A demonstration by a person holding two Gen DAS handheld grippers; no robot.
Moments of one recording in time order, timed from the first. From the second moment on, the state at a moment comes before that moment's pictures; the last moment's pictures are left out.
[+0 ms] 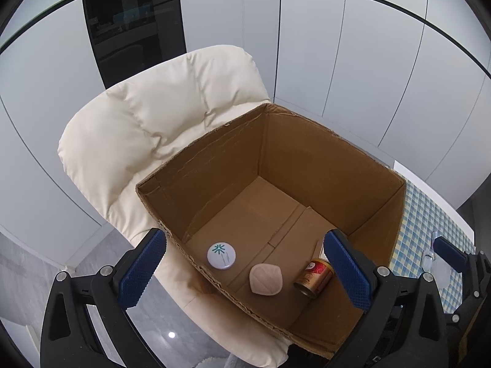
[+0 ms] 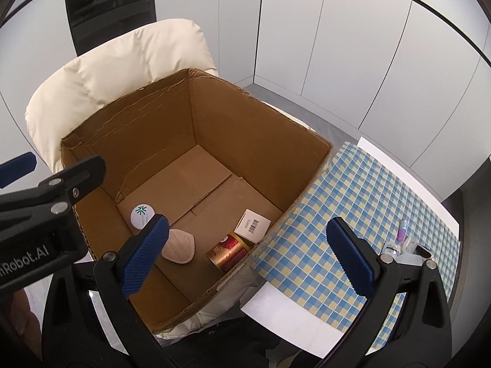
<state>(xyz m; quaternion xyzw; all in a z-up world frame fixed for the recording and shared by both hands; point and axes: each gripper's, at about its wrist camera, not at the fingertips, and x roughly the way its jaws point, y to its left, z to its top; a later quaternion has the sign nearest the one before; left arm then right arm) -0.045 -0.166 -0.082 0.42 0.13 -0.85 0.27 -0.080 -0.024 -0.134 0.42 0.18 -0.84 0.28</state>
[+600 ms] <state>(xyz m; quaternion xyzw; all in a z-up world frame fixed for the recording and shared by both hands) -0.005 -0.145 -0.070 0.43 0.12 -0.85 0.27 -0.048 0.005 -0.118 0.41 0.18 -0.85 0.27</state>
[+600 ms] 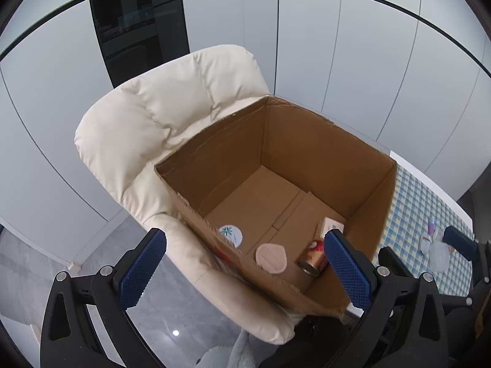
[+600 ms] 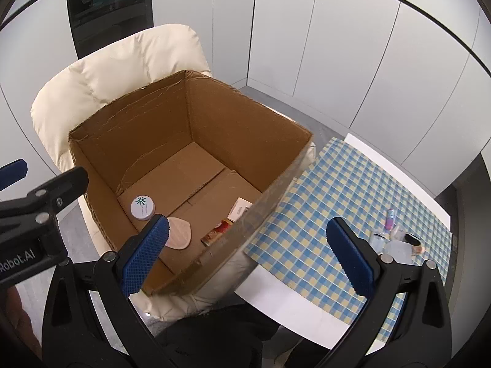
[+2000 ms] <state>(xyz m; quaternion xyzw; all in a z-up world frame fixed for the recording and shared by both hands) 0.091 -0.068 -0.065 0.43 0.10 -0.87 0.22 0.062 0.108 -0.121 0.45 0.16 -0.84 0.27</state>
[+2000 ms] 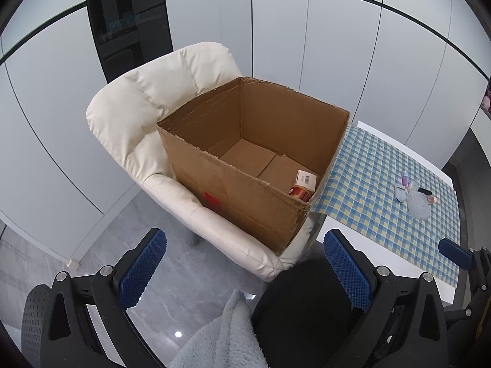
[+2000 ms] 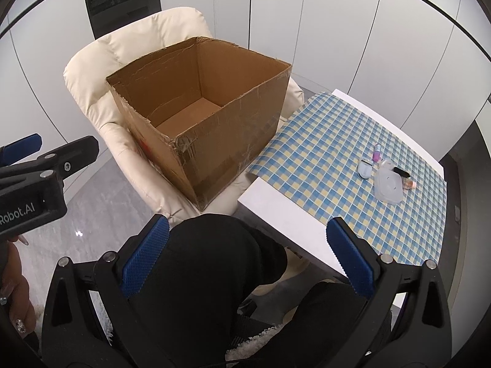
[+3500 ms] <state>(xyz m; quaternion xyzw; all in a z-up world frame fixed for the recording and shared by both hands) 0.038 0.026 -0.078 0.46 0.02 -0.88 0.13 0.036 0.205 -0.129 0.47 0.09 -0.86 0.16</state>
